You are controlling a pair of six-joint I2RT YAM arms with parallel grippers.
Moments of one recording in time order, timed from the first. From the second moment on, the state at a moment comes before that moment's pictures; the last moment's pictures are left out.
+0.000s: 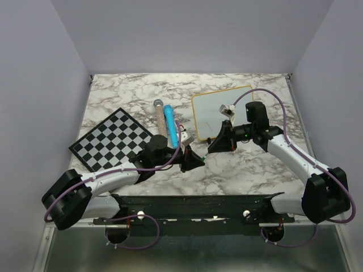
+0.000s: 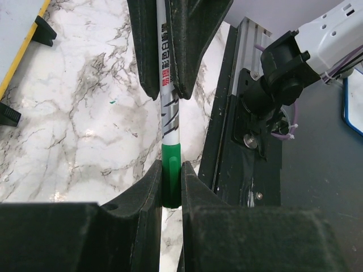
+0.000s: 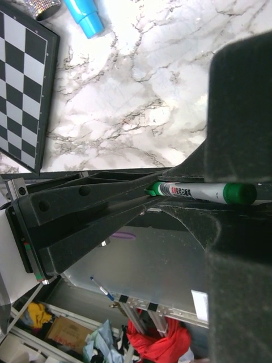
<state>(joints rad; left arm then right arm) -0.84 1.22 0.53 0.51 0.56 -0.33 0.34 1.30 0.87 -0.23 -1.30 -0.03</state>
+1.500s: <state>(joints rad) -0.86 1.49 0.54 0.35 0.03 -0.56 0.19 1.11 0.89 -0.26 -0.98 -0.04</state>
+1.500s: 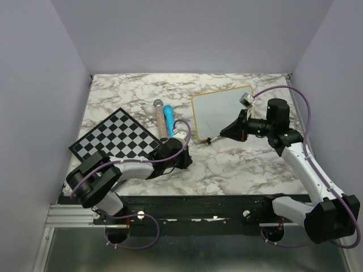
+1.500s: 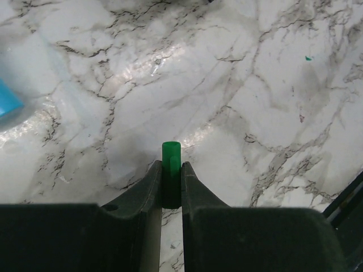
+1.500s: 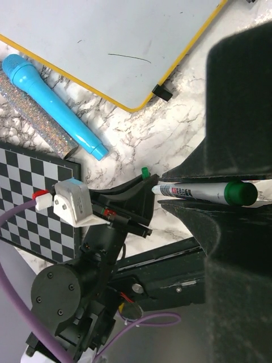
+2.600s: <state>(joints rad) -0.64 1.05 0.50 0.22 0.02 -0.53 0.14 1.11 0.89 -0.30 -0.99 -0.13</state>
